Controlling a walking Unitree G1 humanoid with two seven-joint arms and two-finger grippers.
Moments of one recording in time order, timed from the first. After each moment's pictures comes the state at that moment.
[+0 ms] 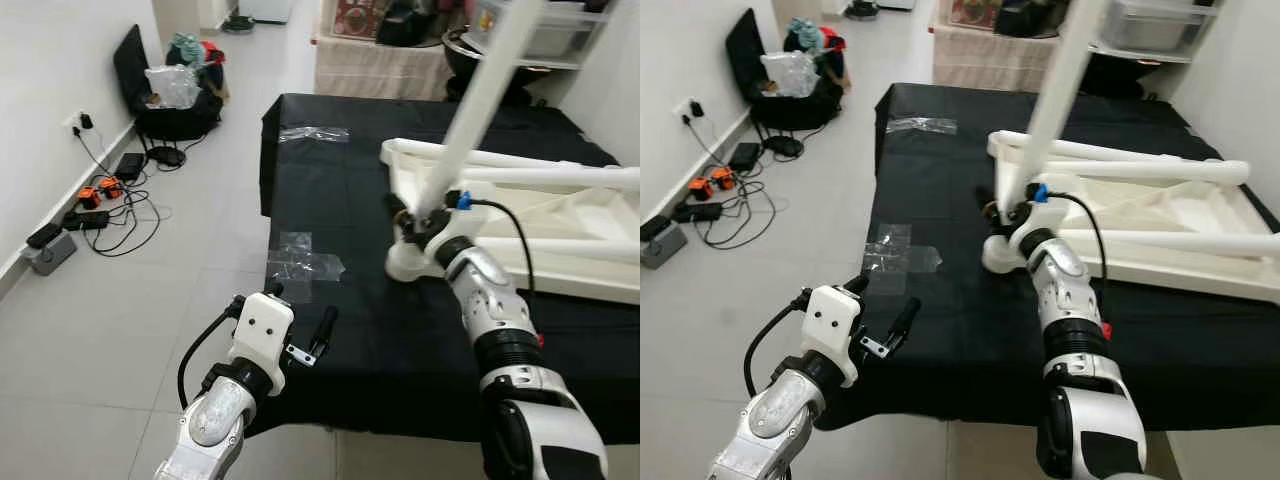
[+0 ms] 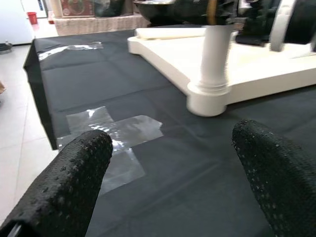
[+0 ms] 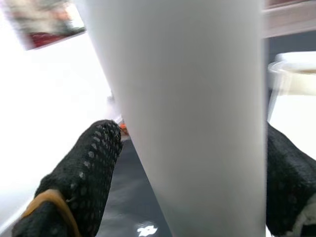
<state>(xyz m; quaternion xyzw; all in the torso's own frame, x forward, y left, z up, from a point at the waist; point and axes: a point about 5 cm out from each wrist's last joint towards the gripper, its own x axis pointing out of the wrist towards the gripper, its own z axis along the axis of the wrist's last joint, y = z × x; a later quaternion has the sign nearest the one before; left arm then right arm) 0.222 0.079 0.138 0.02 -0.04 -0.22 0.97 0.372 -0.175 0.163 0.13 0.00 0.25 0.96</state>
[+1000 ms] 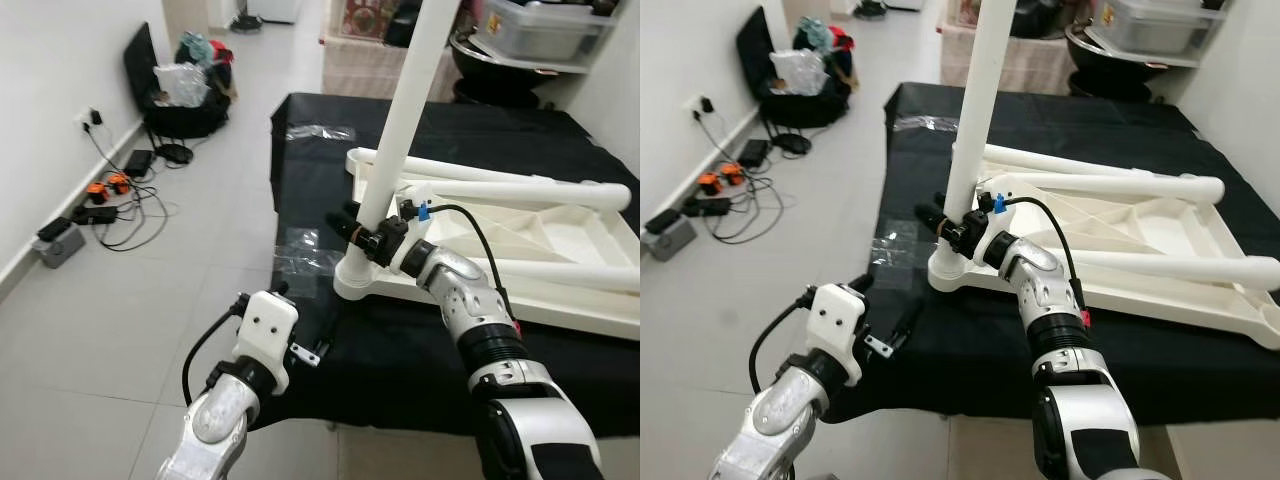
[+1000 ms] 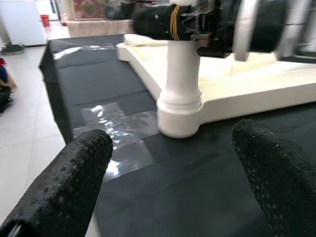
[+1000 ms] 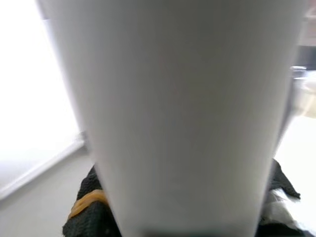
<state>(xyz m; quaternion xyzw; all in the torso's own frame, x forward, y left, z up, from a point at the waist) 0.222 0.078 0.136 0.02 -0.04 -0.23 0.97 0.381 -0.149 0.159 0.05 -0.01 0.17 0.98</state>
